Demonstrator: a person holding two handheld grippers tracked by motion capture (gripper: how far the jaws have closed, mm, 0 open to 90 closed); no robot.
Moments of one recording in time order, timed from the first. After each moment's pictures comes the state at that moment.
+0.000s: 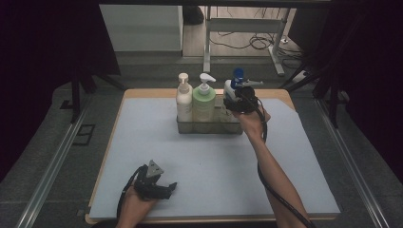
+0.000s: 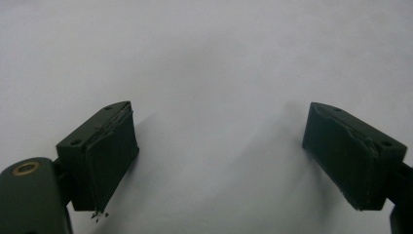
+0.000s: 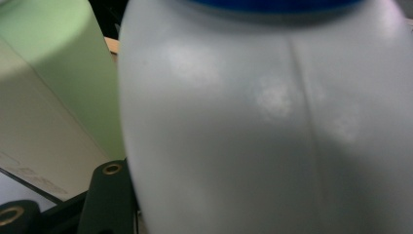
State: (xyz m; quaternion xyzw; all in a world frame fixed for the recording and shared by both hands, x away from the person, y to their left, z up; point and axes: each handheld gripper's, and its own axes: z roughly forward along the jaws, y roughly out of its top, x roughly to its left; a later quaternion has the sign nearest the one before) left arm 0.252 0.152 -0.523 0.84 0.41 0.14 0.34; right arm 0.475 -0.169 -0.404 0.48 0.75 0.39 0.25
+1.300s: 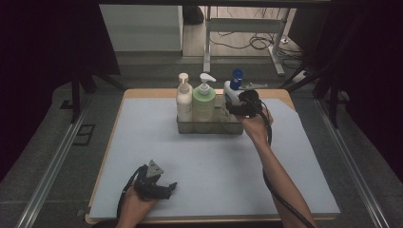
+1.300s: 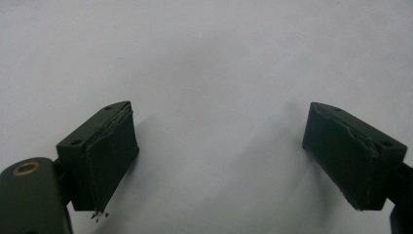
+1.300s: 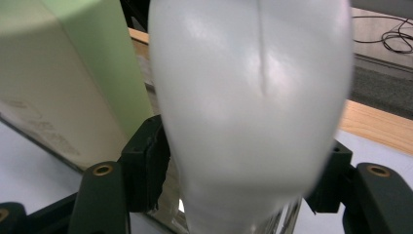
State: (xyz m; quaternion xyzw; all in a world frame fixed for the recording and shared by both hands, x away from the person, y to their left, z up) left arm 0.252 0.152 -0.523 0.84 0.41 0.14 0.34; right arm 0.464 -0.184 -0.405 0.45 0.77 0.39 0.23
